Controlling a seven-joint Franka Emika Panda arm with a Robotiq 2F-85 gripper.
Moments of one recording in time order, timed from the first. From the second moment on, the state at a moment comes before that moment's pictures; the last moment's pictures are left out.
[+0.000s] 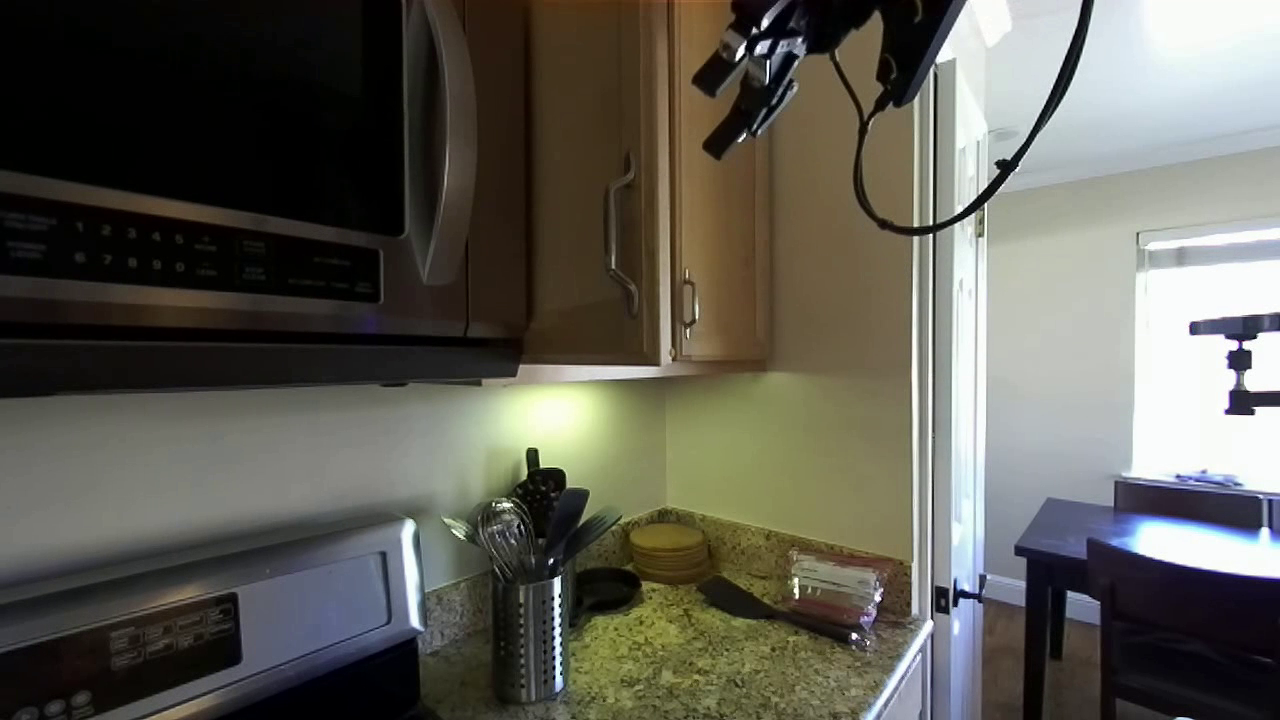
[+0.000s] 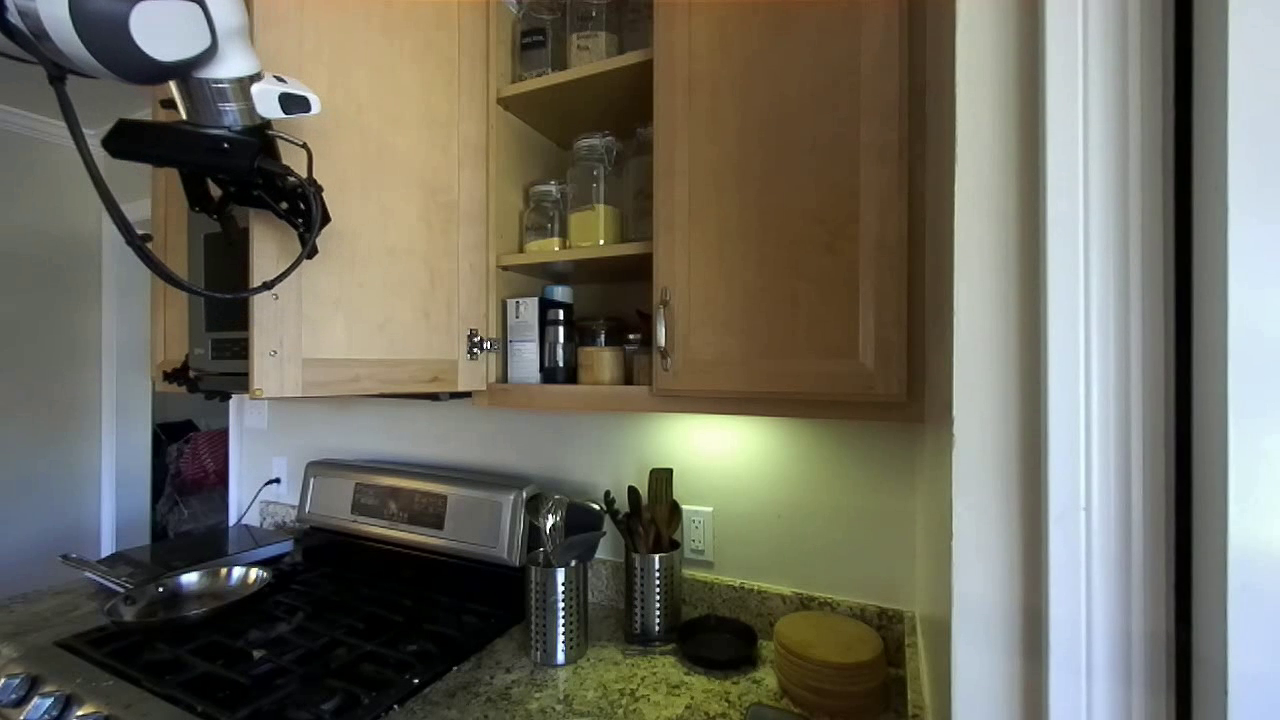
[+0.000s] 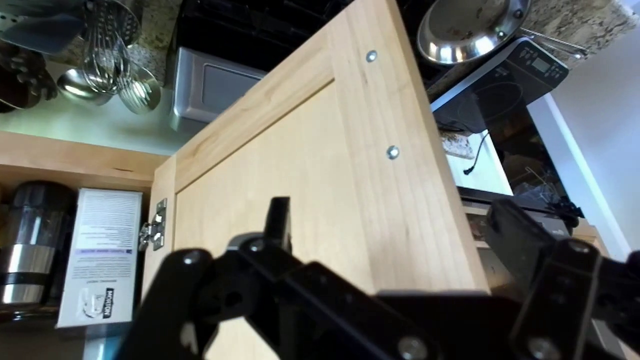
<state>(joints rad) 0.27 -0.60 0.12 -2.02 0.33 2.15 -0.18</state>
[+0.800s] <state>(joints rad) 0.29 -0.53 0.17 -2.00 0.33 2.28 -0.12</state>
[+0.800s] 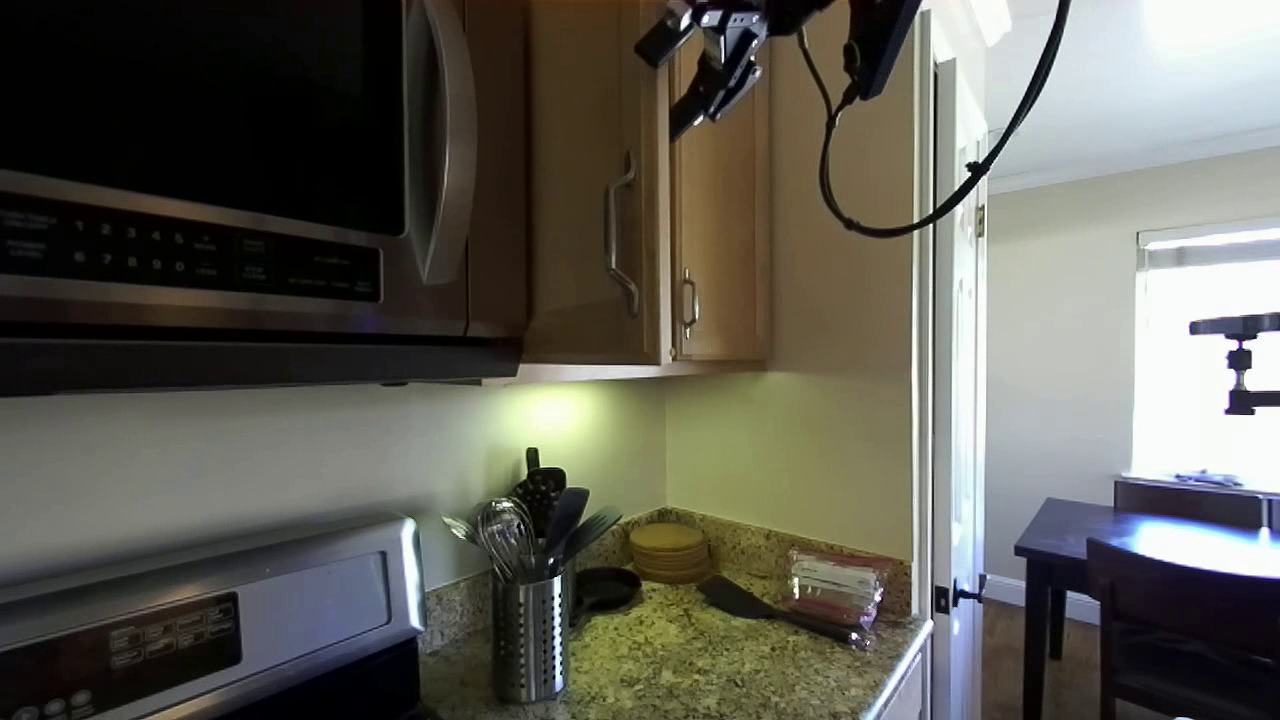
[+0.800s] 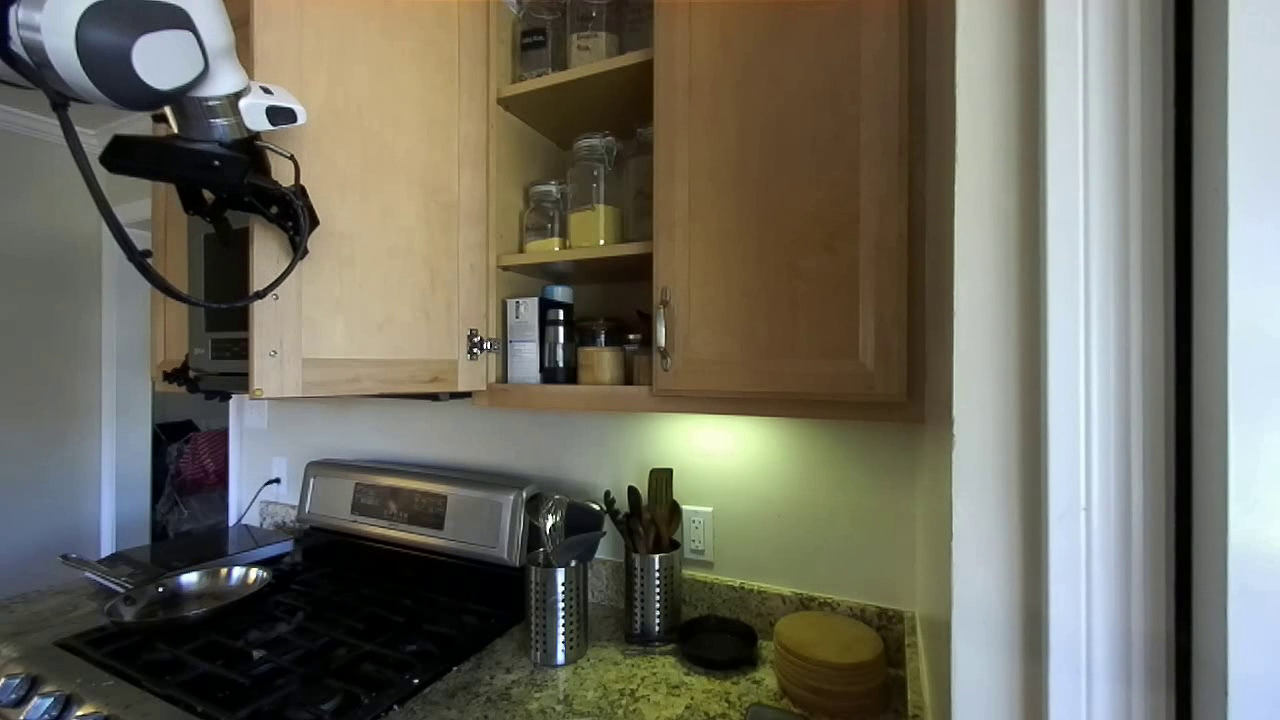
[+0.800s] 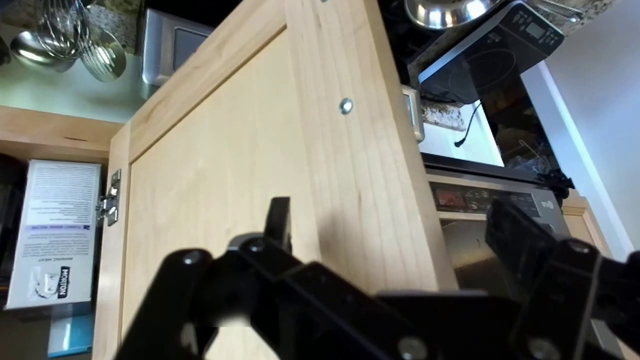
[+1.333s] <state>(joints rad) 0.26 -0.50 0.20 -1.99 0.24 2.36 -0.05</state>
